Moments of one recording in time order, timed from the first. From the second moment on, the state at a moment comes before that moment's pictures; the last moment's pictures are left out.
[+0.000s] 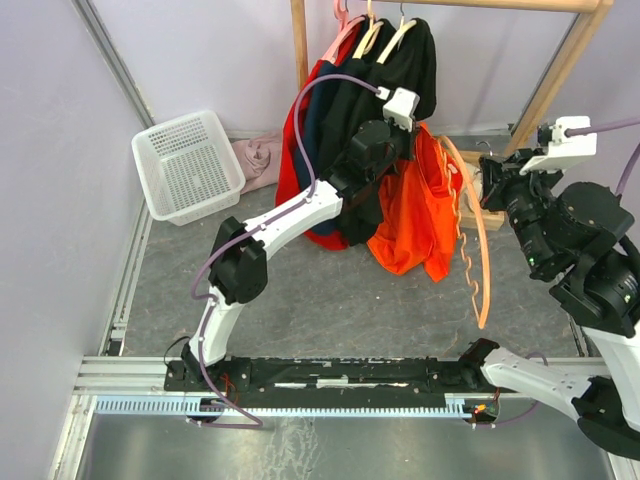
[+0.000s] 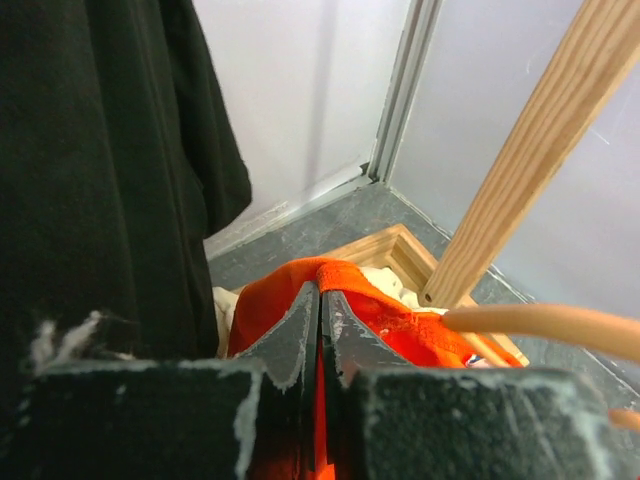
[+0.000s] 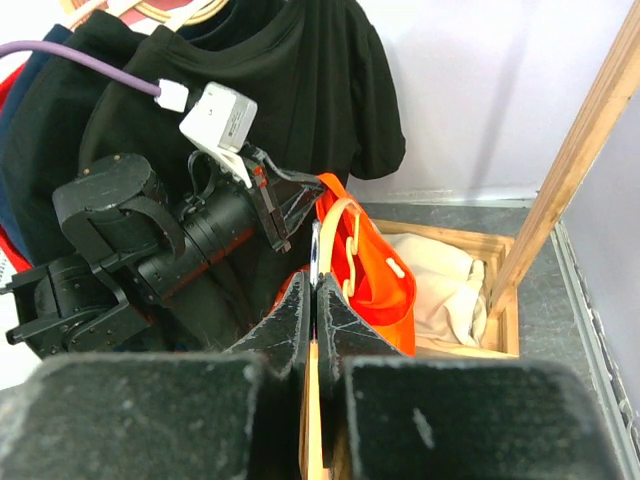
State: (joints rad) left arm -0.84 2.17 2.04 0.19 -0.17 -0.11; right arm 0.71 0.92 1.62 -0.68 0.60 0.09
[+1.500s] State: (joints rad) left arm -1.19 1.30 0.90 0.38 -0.19 -0.18; right arm 0.27 1.56 2.28 -0.50 0.37 0.04
